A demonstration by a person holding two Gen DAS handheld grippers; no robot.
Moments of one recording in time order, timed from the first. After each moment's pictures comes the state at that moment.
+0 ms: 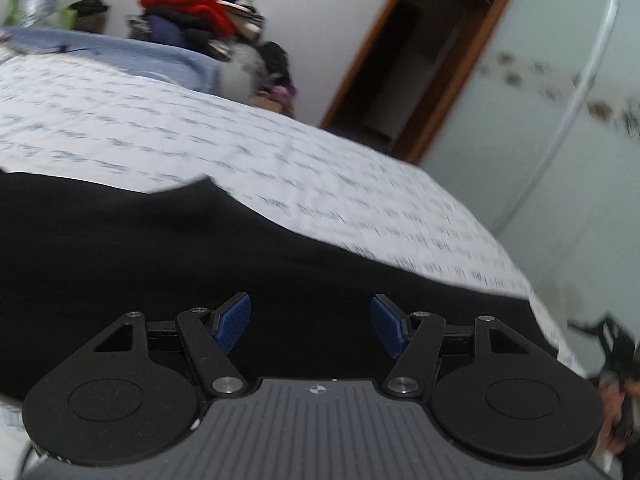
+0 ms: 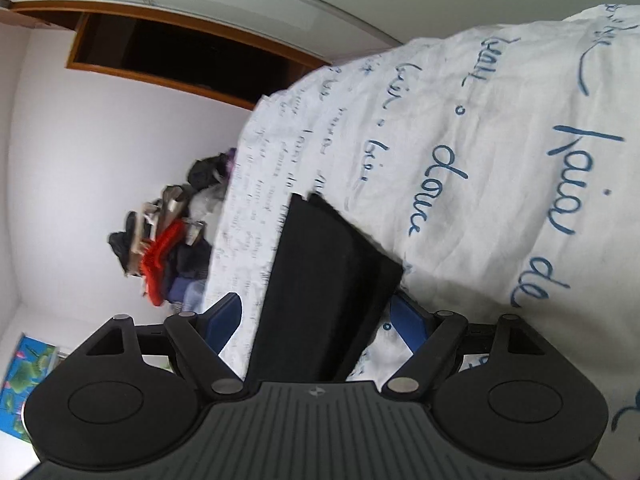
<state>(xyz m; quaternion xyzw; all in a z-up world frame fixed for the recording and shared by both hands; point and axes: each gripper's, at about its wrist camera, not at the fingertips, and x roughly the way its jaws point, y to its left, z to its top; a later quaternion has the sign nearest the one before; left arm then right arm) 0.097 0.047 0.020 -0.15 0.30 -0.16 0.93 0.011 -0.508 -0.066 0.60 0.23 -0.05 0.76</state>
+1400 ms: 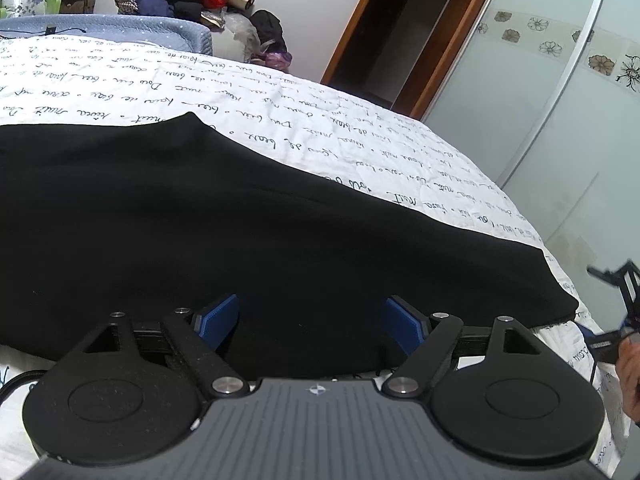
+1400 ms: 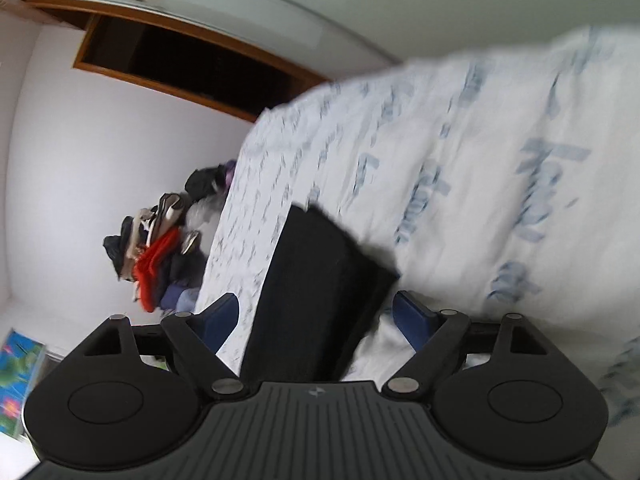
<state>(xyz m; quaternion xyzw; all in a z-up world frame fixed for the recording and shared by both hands) 0.087 0.034 -0.013 -0.13 0.34 -0.17 0.92 -0.008 -0.505 -0.071 0.60 0.21 -0.06 0.77</state>
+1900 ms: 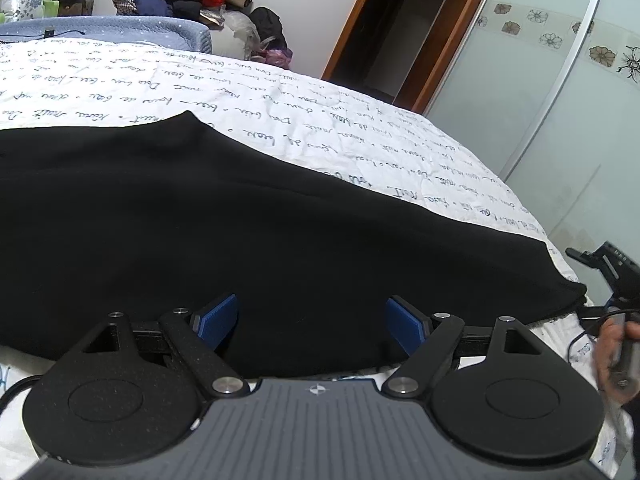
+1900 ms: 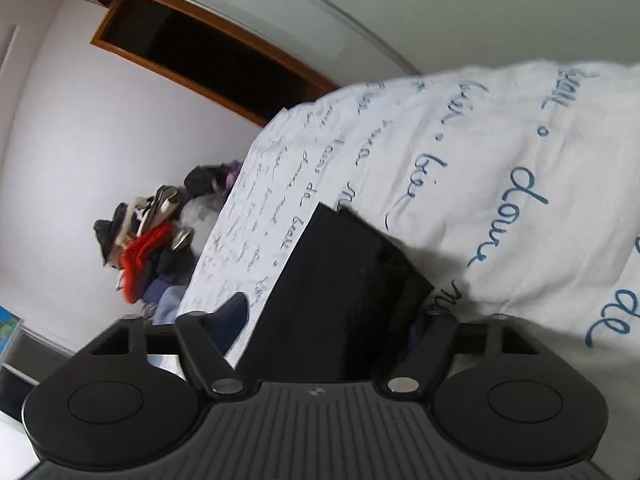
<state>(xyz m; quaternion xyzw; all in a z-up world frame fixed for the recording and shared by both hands) 0.088 0.028 -0.012 -0.12 0.35 -0.16 0.92 0.028 -0.478 -0.063 0.53 0.19 -0.09 0.82</state>
